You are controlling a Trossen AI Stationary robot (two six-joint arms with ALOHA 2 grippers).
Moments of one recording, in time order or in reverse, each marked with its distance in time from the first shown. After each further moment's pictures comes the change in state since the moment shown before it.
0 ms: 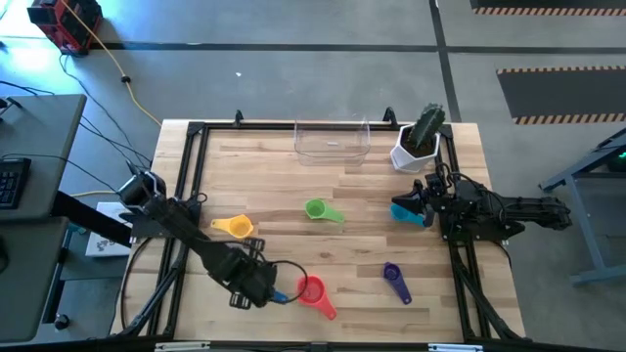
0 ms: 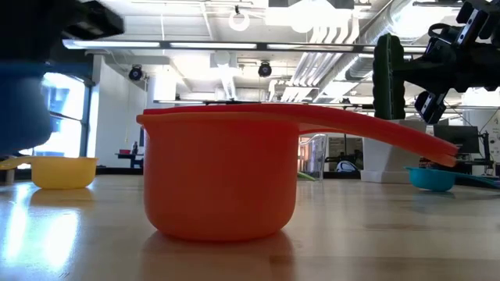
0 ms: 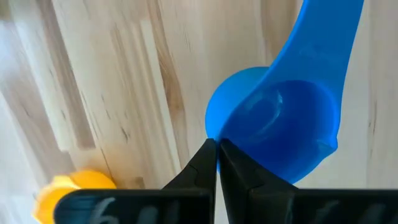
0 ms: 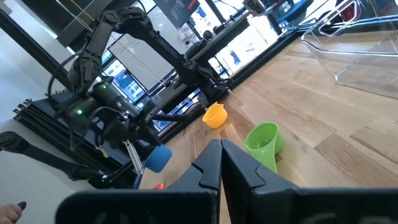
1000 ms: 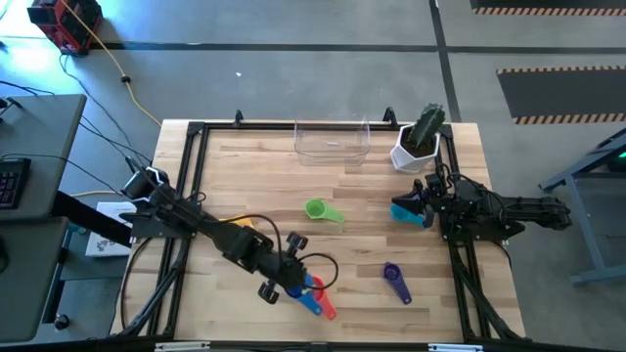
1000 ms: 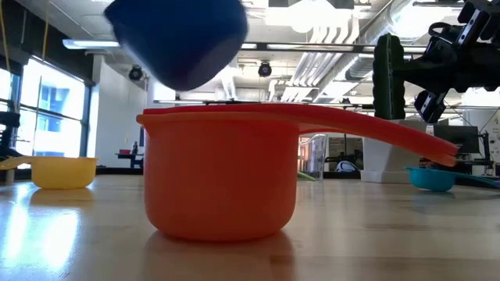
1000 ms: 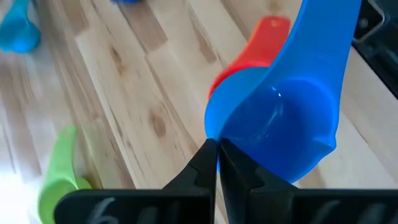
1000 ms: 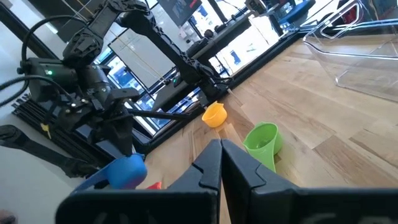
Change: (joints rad) left arm 0.148 0.001 0.087 0.393 -0.045 0.578; right arm 0.000 0.000 0.000 -0.001 -0.006 -0.025
